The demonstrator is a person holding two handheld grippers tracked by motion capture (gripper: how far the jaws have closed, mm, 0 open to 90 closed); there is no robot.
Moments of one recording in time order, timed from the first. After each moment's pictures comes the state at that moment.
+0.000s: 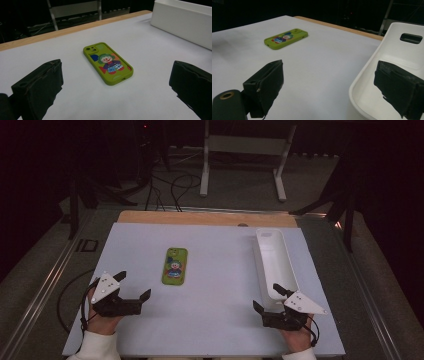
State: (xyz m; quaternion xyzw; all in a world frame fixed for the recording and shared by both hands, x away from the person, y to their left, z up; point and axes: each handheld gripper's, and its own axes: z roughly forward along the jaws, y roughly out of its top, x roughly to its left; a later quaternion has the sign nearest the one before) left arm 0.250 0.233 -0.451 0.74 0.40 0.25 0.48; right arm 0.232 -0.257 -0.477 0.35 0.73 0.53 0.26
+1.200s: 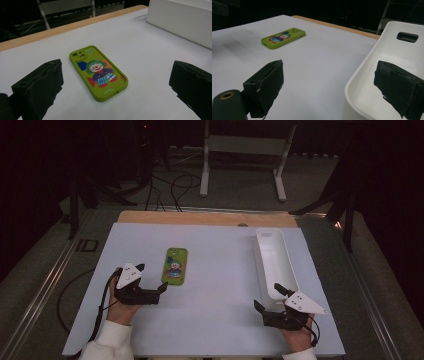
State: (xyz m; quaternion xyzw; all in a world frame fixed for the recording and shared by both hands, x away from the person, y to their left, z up) left arm 0.285 0.195 -0.457 0.76 0.38 0.24 0.47; right arm 0.233 -0.259 -0.477 0.36 0.73 0.52 0.26
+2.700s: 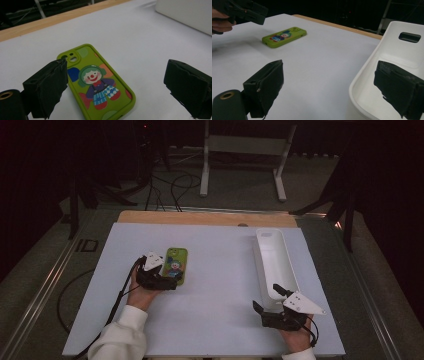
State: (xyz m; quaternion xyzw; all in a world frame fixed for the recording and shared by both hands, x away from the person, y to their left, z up) left arm 0.338 0.154 -0.478 0.78 0.39 0.21 0.43; right arm 0.232 -0.256 -0.478 0.36 0.73 0.52 0.26
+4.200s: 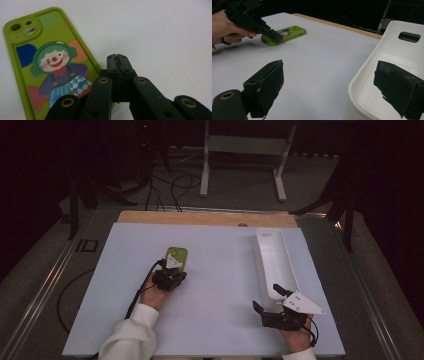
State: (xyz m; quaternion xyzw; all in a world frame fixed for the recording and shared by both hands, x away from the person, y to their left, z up) left arm 0.357 0.122 -0.512 0.84 0.40 0.15 0.34; right arm 0.232 -0.256 -0.479 0.35 0.73 0.52 0.27
